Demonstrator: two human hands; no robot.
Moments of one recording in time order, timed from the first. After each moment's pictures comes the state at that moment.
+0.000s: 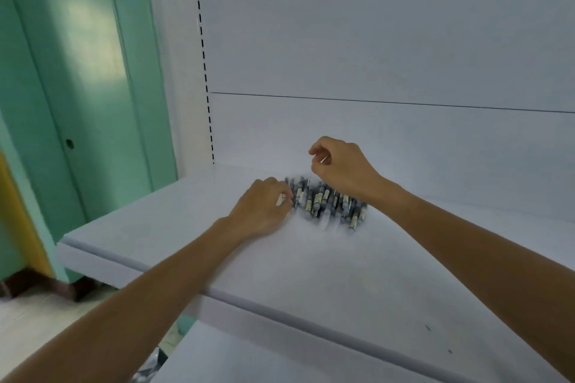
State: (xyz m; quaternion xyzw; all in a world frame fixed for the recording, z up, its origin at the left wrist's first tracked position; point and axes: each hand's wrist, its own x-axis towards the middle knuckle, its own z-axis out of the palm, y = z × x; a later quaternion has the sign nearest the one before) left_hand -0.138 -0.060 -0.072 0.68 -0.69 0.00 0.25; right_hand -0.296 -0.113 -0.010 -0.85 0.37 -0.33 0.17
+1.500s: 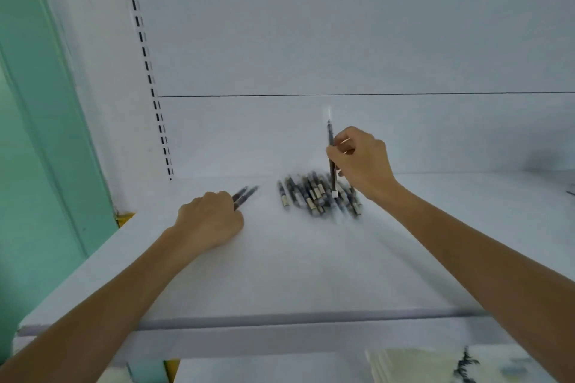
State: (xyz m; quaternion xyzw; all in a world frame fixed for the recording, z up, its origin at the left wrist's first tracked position) left_hand -0.053 -0.042 -0.046 0.72 -0.69 0.00 0.08; right_hand -0.277 -0.083 -0.016 -0.67 0.53 -0.51 0.13
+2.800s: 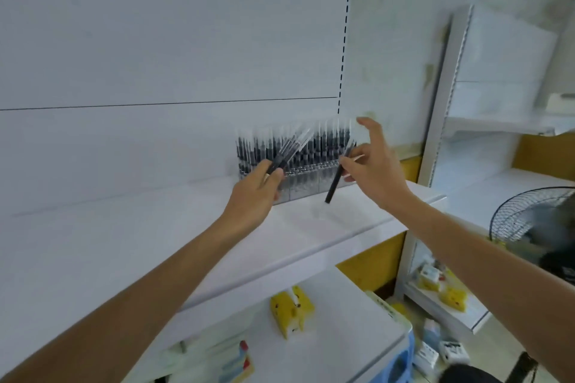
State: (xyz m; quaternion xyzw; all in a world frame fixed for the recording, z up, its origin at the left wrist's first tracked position) left_hand -0.650 -0.001 -0.035 0.32 -0.79 -0.34 0.40; right_hand -0.835 0.072 -0.014 -0.54 0.65 -0.54 -0.03
